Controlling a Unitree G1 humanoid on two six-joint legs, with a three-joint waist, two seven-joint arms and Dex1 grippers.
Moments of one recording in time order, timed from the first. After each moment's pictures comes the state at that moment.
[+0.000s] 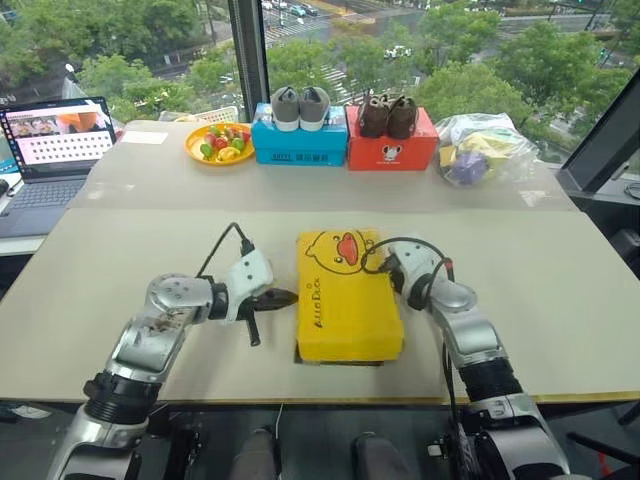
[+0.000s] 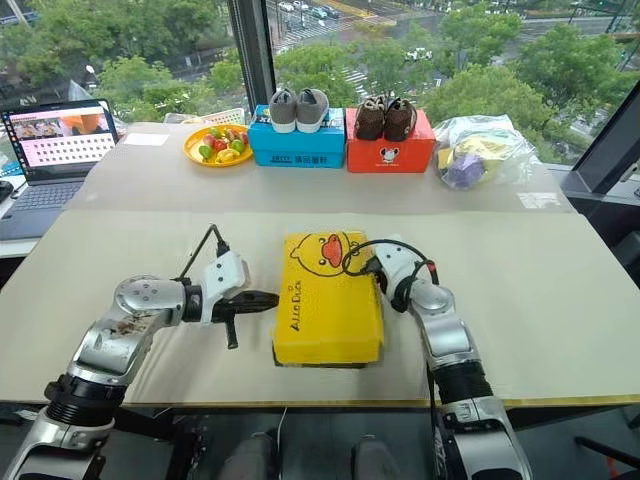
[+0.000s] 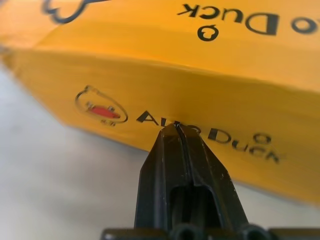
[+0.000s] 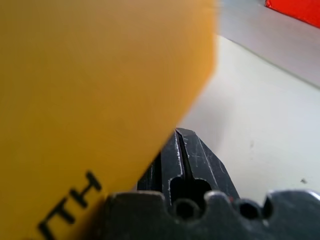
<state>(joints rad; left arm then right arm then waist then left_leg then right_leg) -0.41 0.64 -0.16 -0.24 -0.14 0.53 -1.16 -0.54 -0.29 0.06 0.28 -0.03 0.25 0.52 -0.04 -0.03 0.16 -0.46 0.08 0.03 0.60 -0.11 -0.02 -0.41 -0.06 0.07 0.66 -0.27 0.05</state>
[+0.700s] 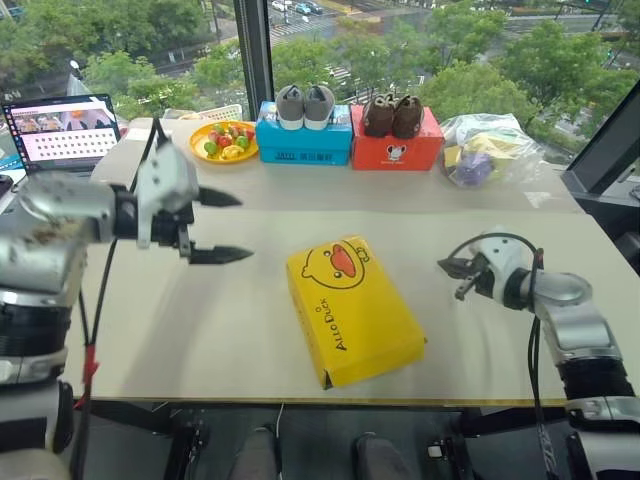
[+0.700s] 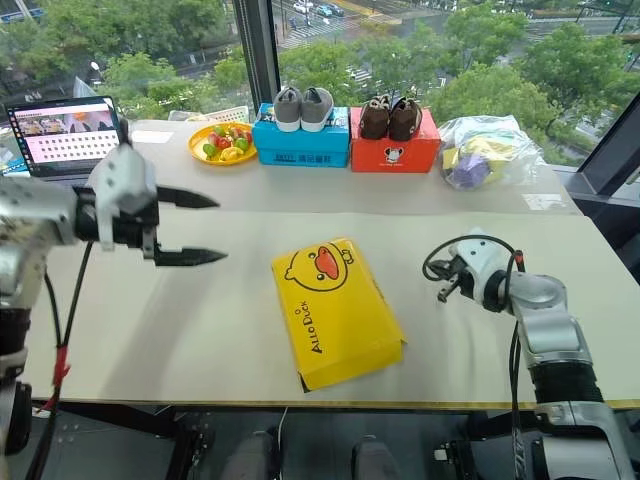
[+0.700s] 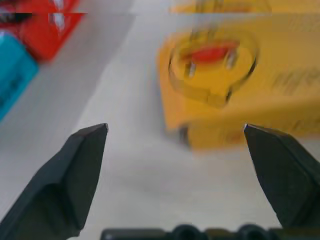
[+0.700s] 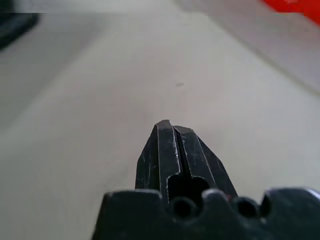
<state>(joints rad) -0.83 0.94 0.07 -0.08 -0.47 0.63 -1.32 -0.45 -0.74 -0.05 0.29 0.15 0.20 0.96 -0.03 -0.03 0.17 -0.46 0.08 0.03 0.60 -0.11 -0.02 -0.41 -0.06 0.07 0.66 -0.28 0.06</state>
